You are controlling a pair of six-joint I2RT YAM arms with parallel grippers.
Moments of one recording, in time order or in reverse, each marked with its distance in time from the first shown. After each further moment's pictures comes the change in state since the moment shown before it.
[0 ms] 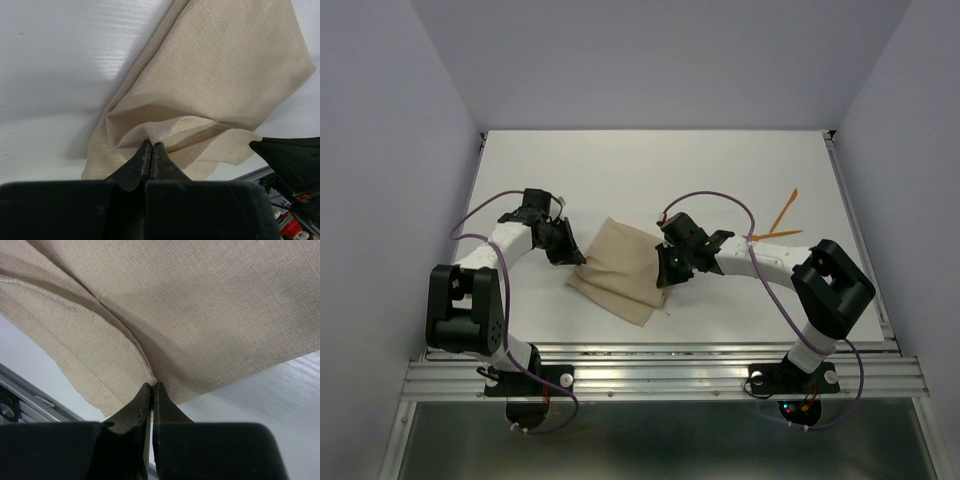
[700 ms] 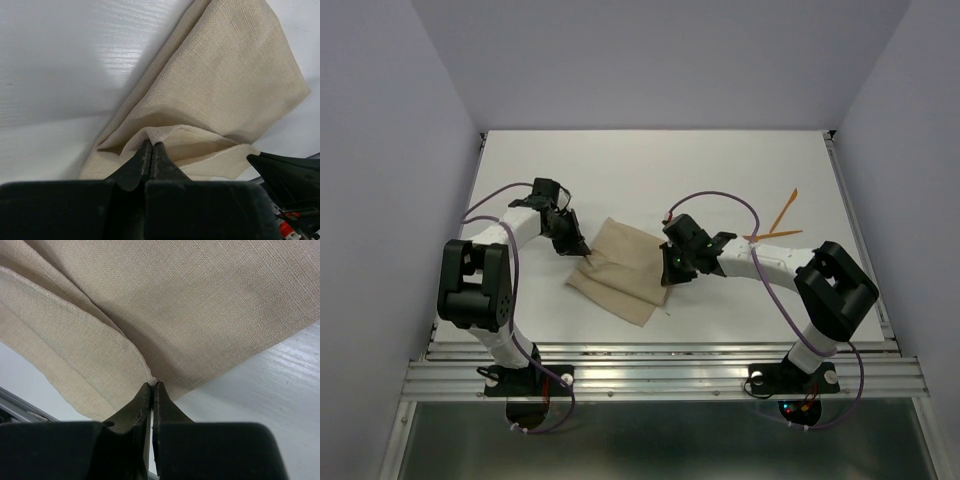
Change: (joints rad) left arm -0.027 0.154 0.136 -0.005 -0.012 -0.032; right arm 0.000 -0.026 -0.021 0.000 0.129 0.034
